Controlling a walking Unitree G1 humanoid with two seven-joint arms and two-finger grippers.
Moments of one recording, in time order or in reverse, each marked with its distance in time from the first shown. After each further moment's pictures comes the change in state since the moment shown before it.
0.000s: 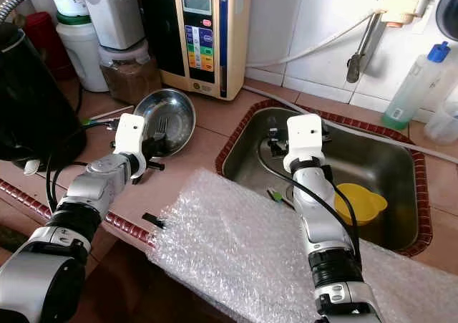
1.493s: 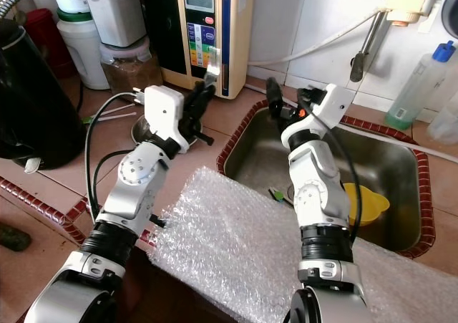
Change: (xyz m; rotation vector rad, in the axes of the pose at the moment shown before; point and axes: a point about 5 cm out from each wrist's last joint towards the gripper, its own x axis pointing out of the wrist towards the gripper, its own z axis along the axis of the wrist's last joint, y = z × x) left arm -0.033 -0.103 0.066 0.085 -0.738 -0.327; right arm 0.021 0.003 0.056 0.848 -0.085 0.233
